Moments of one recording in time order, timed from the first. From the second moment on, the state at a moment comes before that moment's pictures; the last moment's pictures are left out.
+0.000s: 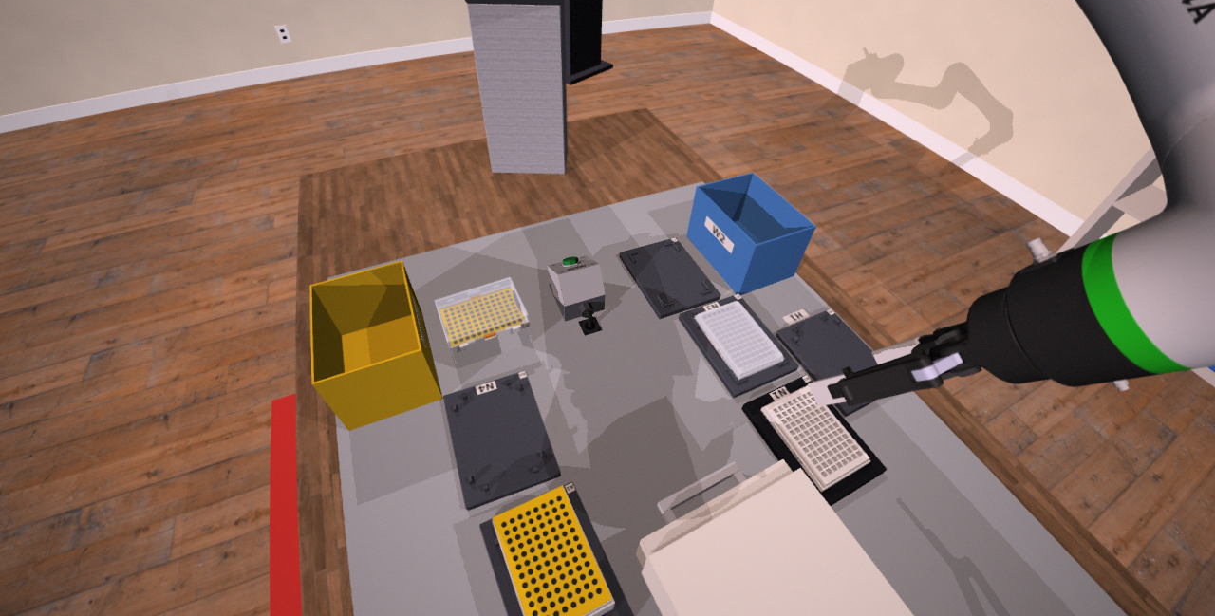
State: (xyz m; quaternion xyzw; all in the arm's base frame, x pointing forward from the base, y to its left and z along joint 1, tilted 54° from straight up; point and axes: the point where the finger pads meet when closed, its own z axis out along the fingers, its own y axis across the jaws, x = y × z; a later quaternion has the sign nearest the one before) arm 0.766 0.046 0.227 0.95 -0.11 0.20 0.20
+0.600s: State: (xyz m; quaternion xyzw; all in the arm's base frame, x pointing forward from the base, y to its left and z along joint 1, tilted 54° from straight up) arm 0.775 0.041 0.219 0.95 -0.11 0.20 0.20
